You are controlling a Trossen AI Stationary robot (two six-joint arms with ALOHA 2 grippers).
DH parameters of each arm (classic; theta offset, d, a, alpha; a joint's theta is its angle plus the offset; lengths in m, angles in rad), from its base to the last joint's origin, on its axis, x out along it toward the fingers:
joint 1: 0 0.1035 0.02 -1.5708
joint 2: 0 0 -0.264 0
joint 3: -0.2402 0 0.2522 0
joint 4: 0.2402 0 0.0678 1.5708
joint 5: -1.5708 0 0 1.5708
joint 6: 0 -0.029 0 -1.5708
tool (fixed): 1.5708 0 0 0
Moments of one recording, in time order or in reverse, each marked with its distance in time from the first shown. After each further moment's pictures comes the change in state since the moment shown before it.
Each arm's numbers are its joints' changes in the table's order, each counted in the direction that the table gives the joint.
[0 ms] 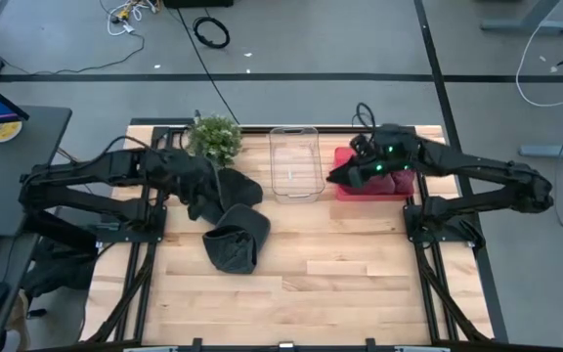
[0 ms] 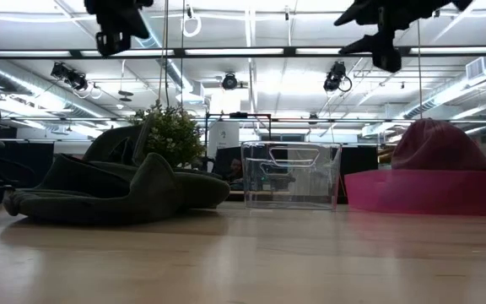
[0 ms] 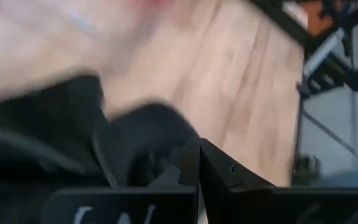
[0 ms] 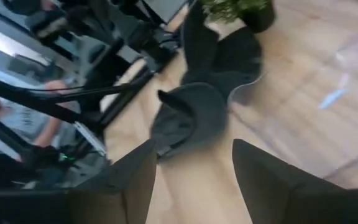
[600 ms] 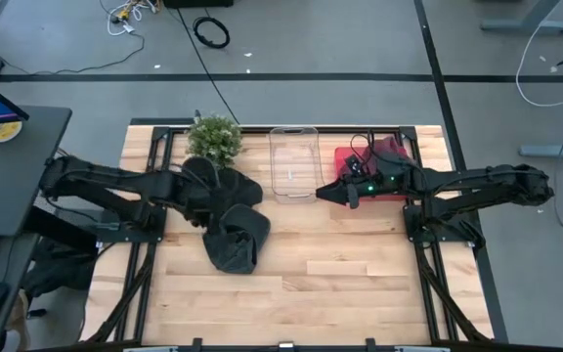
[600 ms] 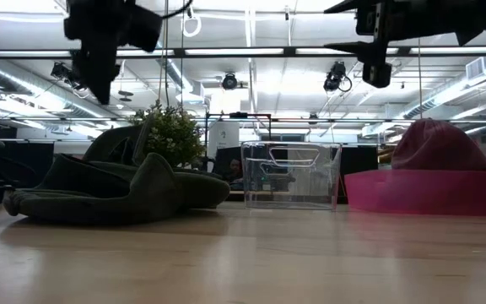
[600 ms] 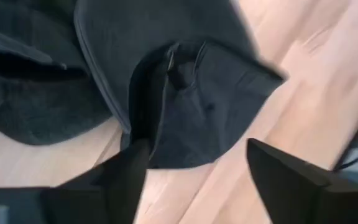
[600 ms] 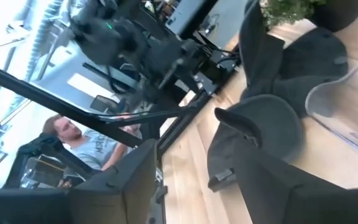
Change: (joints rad) left arm -0.192 0.314 0.000 0.156 0.023 0.205; right arm 0.160 0.000 0.320 -0.638 -0.090 -0.223
